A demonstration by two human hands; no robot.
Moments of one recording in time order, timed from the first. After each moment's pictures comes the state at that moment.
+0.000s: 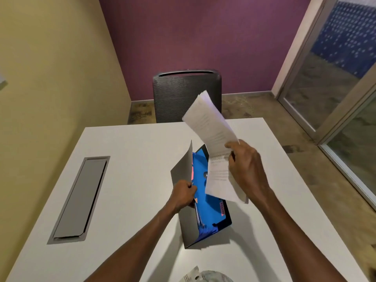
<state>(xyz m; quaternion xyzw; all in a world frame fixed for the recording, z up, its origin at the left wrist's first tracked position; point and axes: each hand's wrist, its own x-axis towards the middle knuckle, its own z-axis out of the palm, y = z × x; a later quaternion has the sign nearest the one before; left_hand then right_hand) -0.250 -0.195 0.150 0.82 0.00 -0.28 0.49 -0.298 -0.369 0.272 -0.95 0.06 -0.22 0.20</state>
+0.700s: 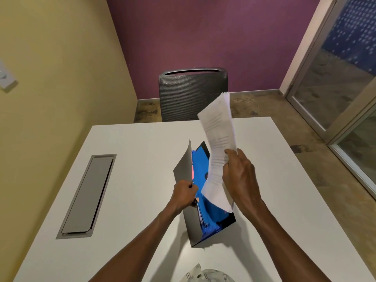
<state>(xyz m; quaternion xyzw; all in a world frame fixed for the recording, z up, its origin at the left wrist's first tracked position) -0.250 -0.187 0.146 0.82 0.03 -0.24 0.51 -0.305 -0.338 0.244 -0.95 0.11 -0.17 0.25</state>
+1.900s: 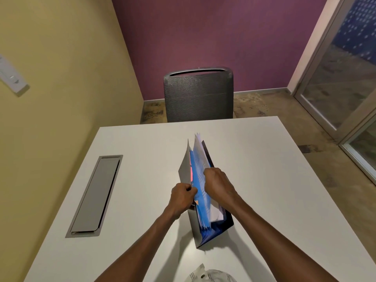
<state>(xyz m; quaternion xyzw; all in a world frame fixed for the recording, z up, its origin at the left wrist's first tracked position) -0.253 -0.169 0.142 0.83 0.05 -0.21 0.51 -0.257 -0.305 0.179 -0.97 0.06 0.12 0.20</state>
